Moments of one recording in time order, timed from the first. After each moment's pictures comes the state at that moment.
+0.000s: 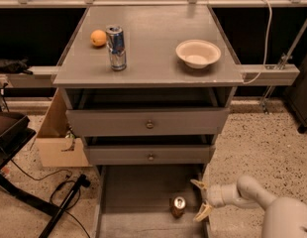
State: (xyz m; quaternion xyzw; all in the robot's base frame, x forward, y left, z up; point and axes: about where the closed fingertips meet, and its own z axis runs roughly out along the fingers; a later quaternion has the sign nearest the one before) arm 0.523 -0.184 0.233 -0.58 0.65 0.33 0.37
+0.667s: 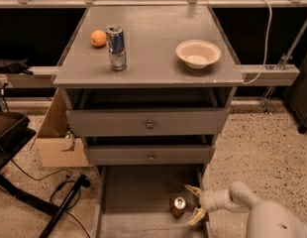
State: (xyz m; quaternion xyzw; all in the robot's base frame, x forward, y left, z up) arm 0.519 -0.156 0.189 -0.55 0.65 0.37 0.37
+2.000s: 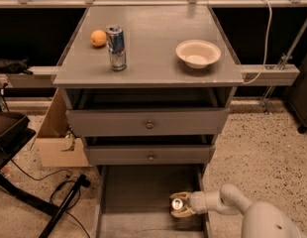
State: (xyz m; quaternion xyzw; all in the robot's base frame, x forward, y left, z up) arm 0.513 -0.106 0.193 -0.55 0.60 0.41 0.41
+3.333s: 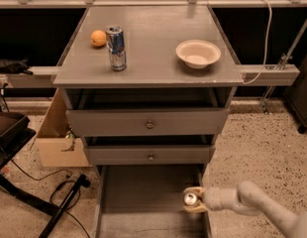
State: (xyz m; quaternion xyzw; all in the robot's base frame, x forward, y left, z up) arm 0.510 -0.149 0.268 -0.55 0.64 0.34 0.42
